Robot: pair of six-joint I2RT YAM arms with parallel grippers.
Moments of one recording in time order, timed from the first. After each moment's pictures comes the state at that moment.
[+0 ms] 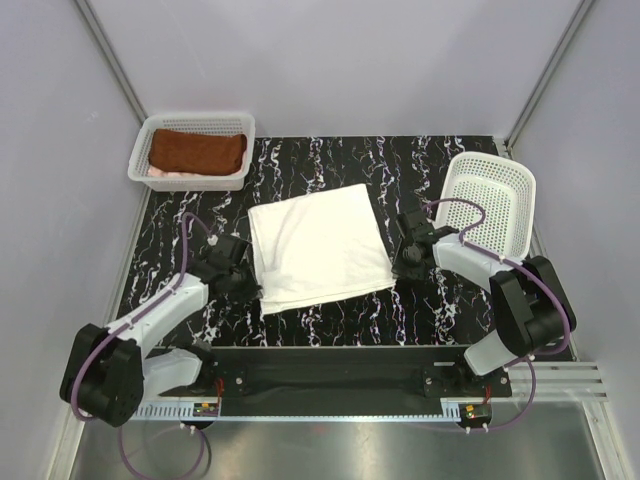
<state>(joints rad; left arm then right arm) -0.40 1.17 0.59 -0.55 0.04 -0.78 0.42 1.54 0.84 -0.48 0.05 0.75</state>
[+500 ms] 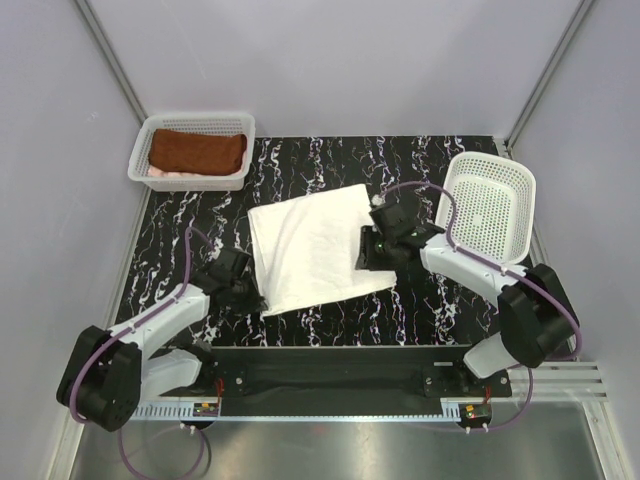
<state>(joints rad) -0.43 1.11 0.48 -0.49 0.11 -0.85 0.56 1.49 0.97 -0.50 -0.02 0.63</state>
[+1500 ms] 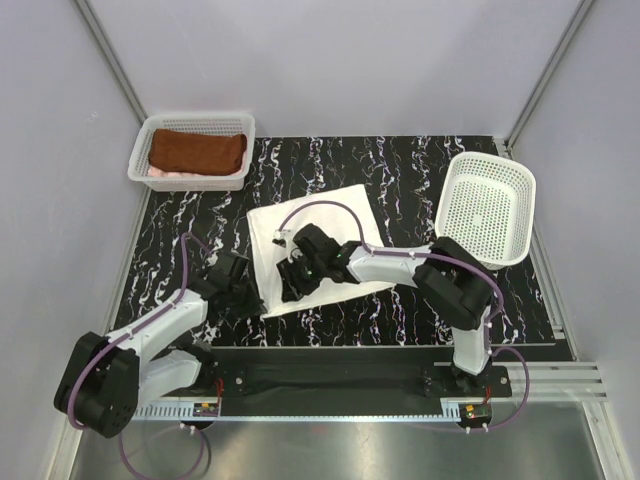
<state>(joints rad) -0.43 1.07 0.44 -0.47 0.10 -0.90 0.95 1.92 1.20 -0.10 -0.36 0.32</state>
